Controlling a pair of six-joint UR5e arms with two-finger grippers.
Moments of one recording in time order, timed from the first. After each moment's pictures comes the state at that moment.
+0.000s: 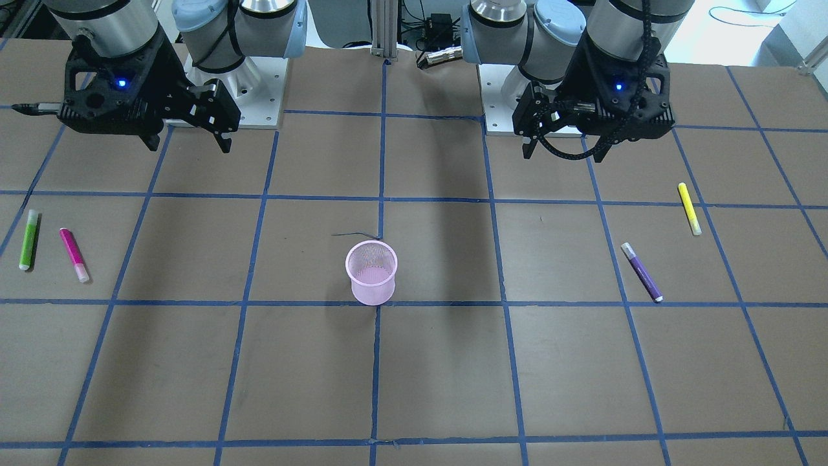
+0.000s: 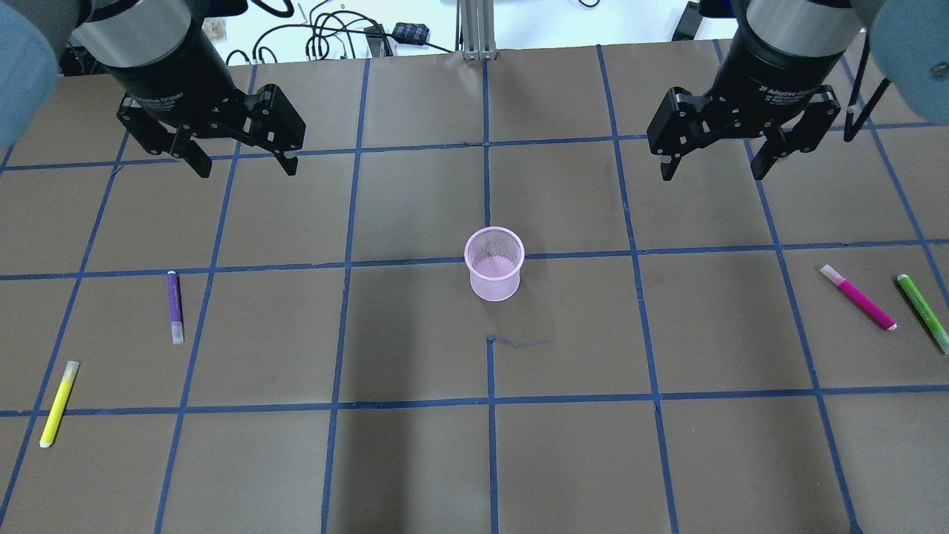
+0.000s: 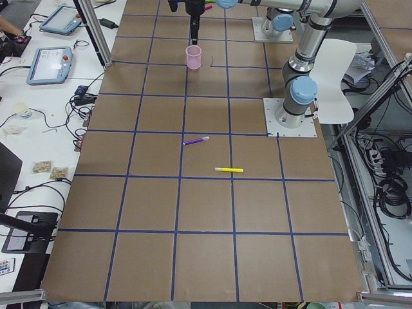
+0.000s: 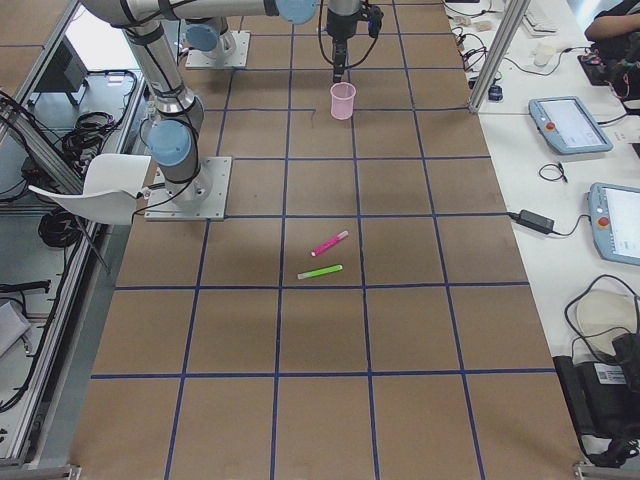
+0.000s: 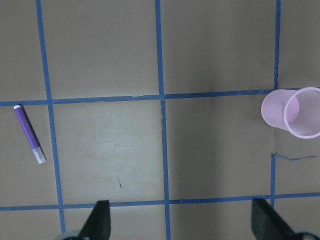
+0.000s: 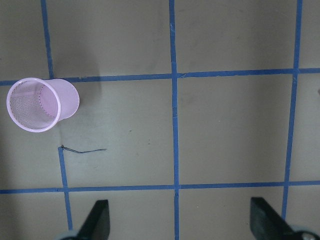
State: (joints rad) left arm -1.58 -1.57 -1.49 -1.64 1.56 0.02; right arm 1.56 -1.59 1.53 -1.48 -1.55 0.02
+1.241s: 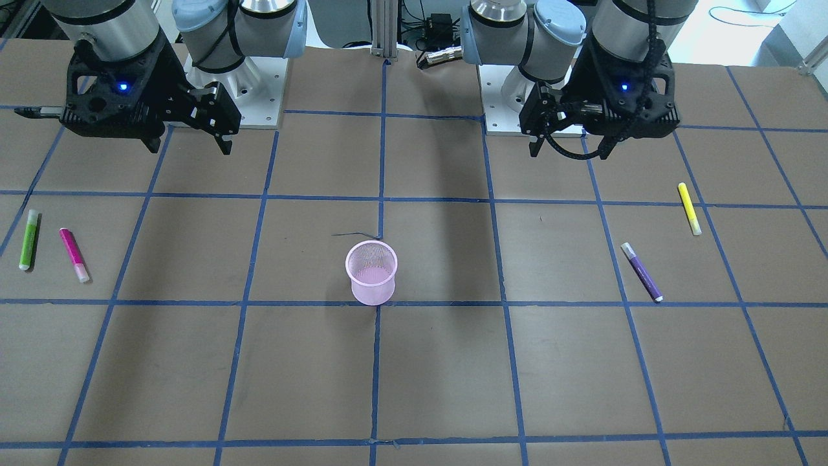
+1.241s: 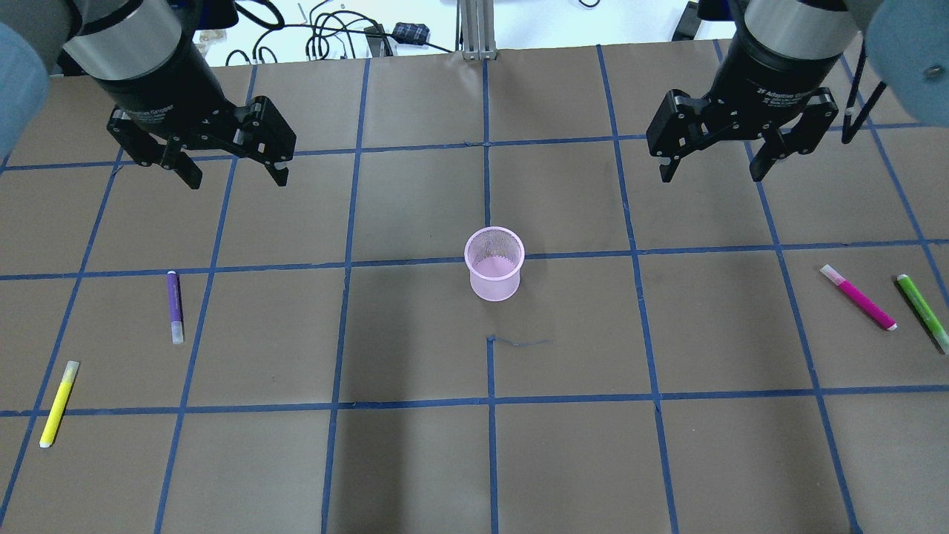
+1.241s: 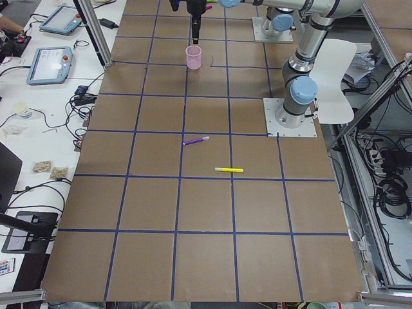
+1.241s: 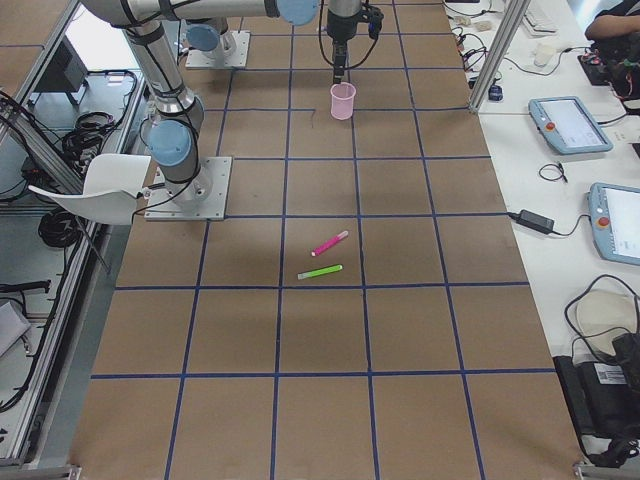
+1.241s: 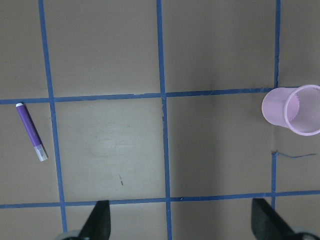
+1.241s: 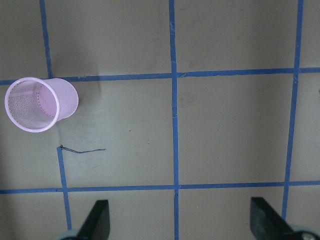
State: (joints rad) left arm -1.54 -1.56 -1.53 -1.65 1.57 0.02; right arm 1.56 -1.59 1.54 -1.48 -1.55 0.02
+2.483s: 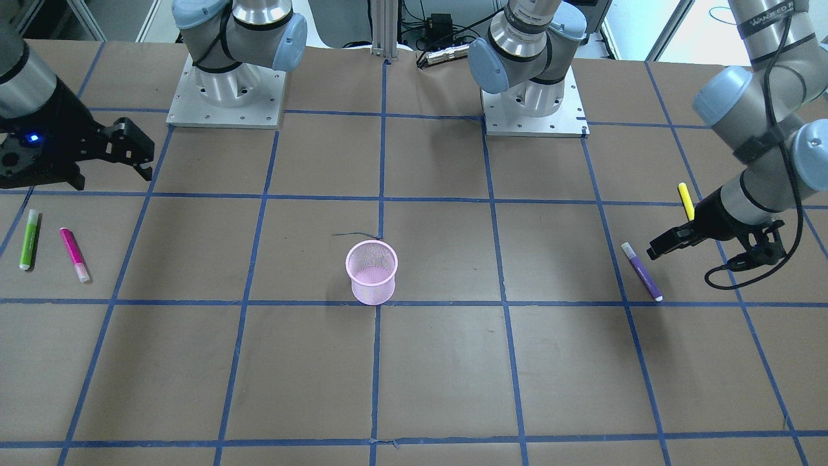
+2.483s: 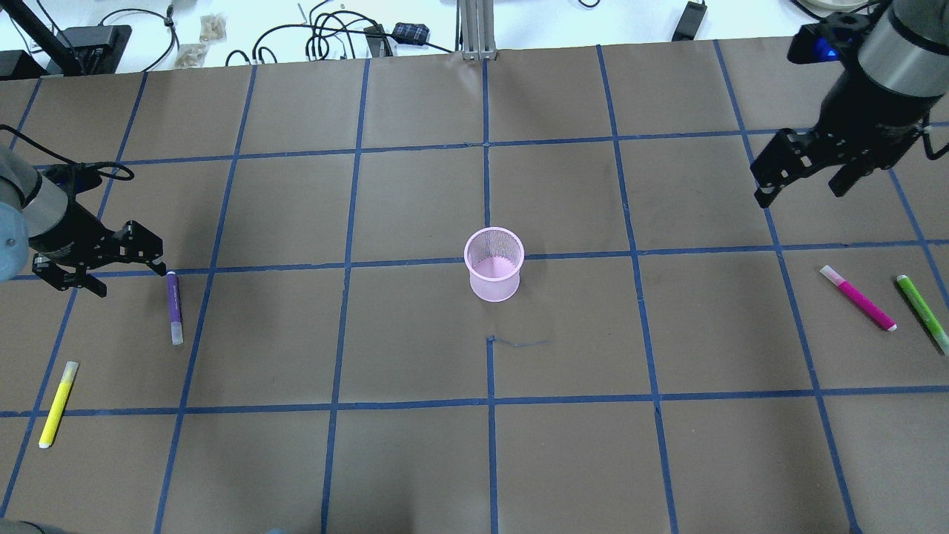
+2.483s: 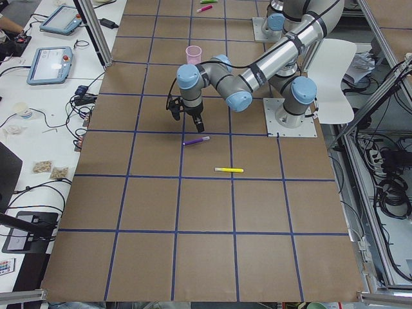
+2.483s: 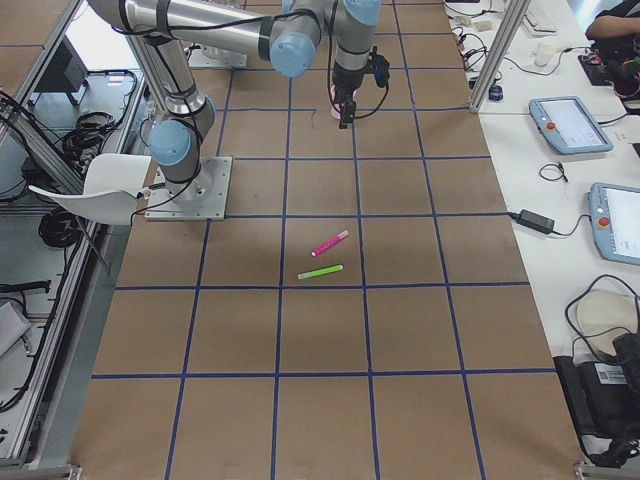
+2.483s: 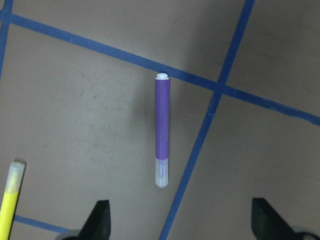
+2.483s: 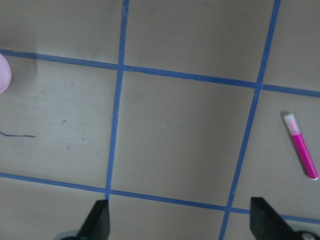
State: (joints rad) left arm -1.00 -1.81 -1.91 -1.10 1.58 0.23; right arm 1.25 -1.58 1.71 -1.63 -1.55 -0.53
